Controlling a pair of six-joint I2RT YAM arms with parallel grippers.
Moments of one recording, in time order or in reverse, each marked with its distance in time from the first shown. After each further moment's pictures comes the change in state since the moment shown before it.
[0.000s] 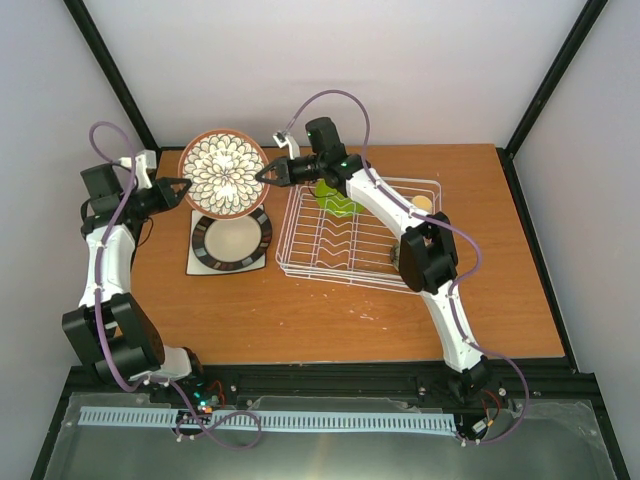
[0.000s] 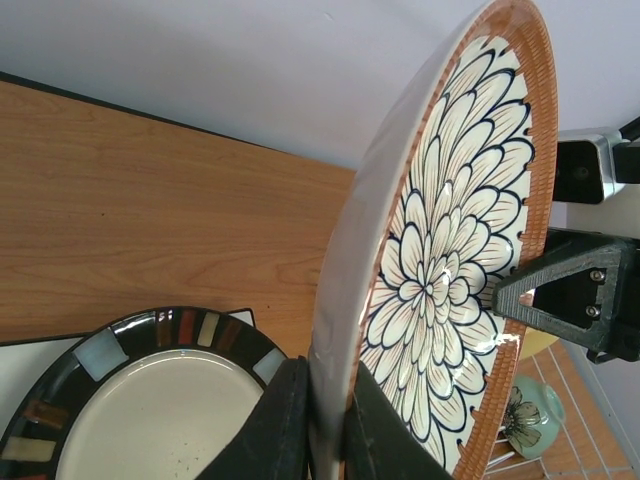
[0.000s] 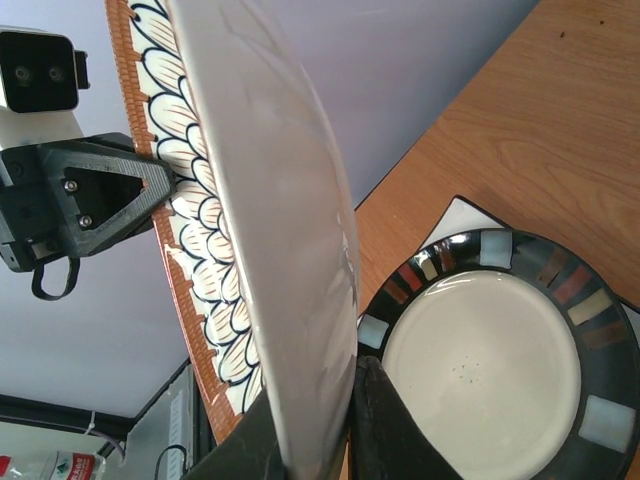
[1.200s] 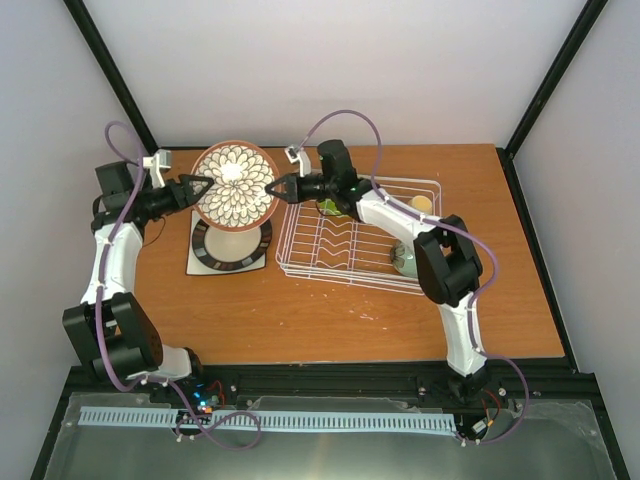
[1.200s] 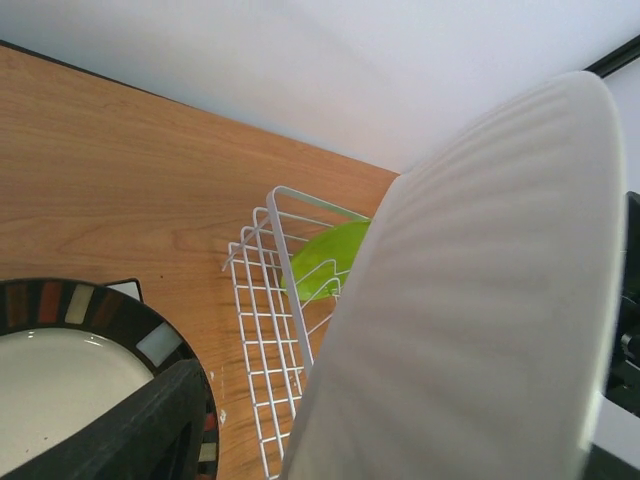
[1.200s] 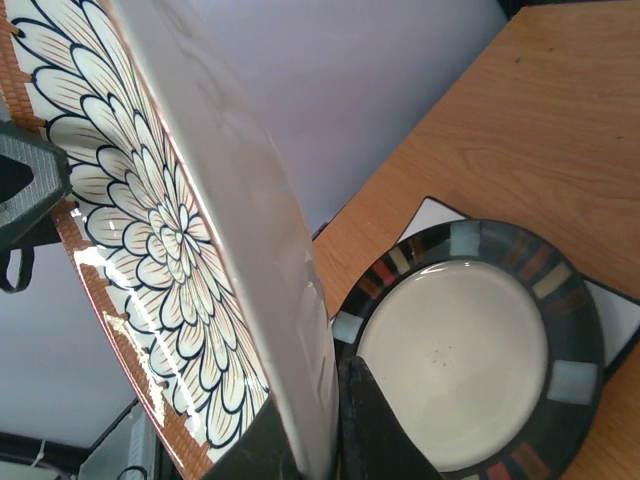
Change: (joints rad) left arm -0.061 0.010 0.001 -0.019 0.112 -0.094; right arm 0.010 -0.212 -0.470 0.349 0.113 0.029
